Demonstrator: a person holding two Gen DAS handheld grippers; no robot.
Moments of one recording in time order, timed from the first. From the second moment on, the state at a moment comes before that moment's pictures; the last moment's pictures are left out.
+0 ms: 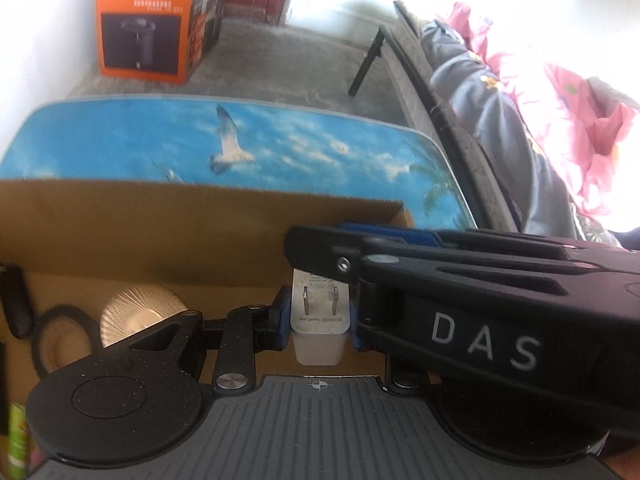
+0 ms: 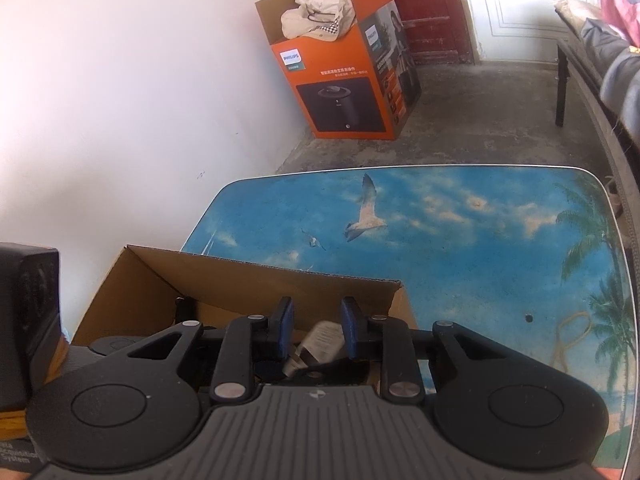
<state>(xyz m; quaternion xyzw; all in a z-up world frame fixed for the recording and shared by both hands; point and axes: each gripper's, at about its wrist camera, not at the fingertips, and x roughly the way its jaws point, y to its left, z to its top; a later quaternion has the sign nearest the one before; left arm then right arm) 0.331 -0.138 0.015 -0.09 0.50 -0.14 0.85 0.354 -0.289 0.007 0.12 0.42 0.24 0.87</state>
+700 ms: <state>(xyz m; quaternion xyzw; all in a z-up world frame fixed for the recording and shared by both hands) 0.329 -0.145 0.016 -0.09 0.49 -0.14 0.86 0.350 -0.292 0.007 0.13 0.41 0.24 0.87</state>
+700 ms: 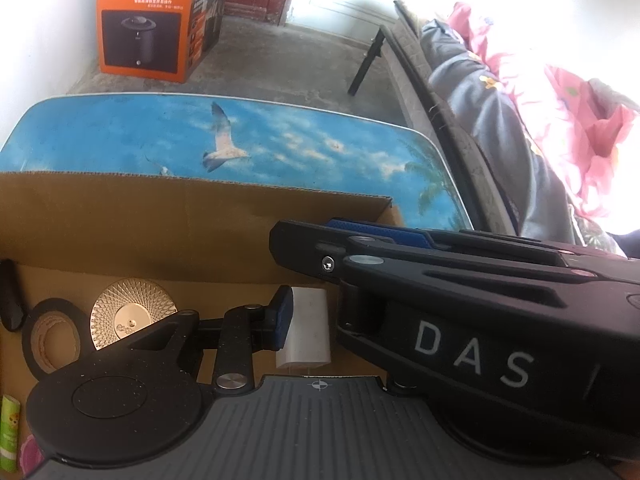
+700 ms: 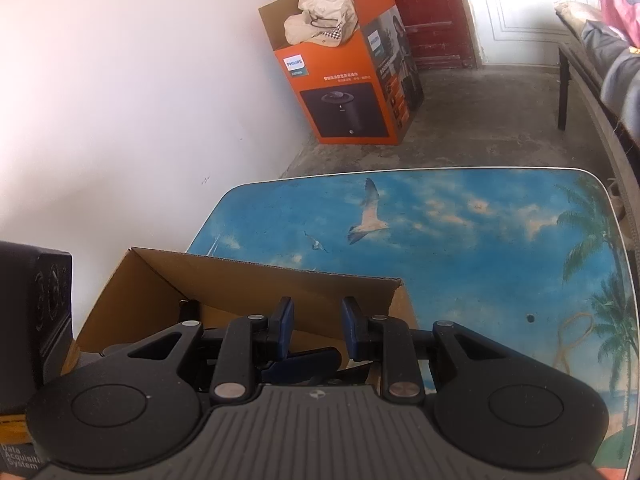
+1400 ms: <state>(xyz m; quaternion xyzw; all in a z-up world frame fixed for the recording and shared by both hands) 0.210 -0.087 0.090 -0.09 0.36 -0.19 0.91 0.284 -0.276 0.062 0.08 0.40 0.24 0.88</state>
